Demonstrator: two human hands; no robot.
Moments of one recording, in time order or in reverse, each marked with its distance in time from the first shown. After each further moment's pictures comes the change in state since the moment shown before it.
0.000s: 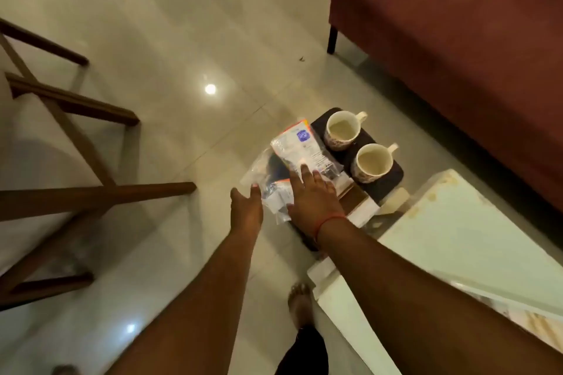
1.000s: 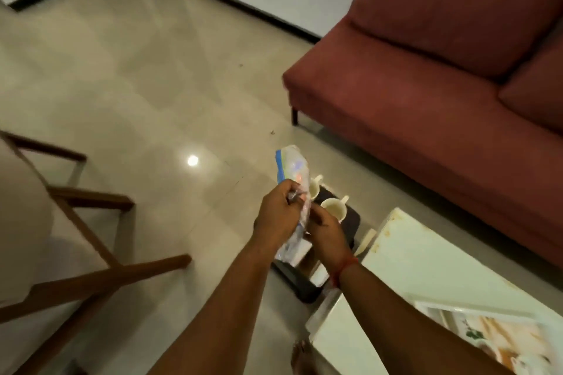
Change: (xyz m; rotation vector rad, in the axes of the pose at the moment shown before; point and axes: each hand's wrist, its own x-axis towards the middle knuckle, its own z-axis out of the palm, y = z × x) left_hand -0.173 0.157 -0.013 0.183 -0.370 0.851; right_hand -0.132 -0.010 -0.161 1.625 0.326 0.191
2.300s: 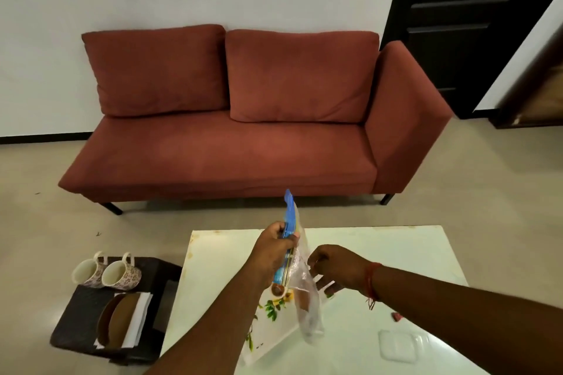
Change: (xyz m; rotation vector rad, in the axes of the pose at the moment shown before) left_hand -0.322 0.196 0.479 0.028 -0.689 -0.112; right_hand -0.391 0.043 -0.538 -0.168 0.227 0.247
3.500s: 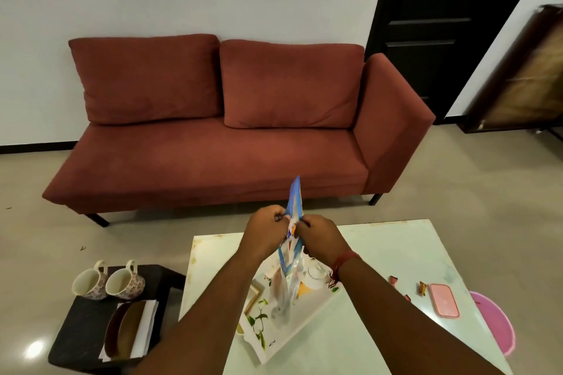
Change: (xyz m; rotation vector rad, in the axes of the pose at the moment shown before) left_hand -0.025 0.031 -0.081 0.491 0.052 0.415; right_hand -0.003 -0.079 0.086 -0.236 0.573 -0.246
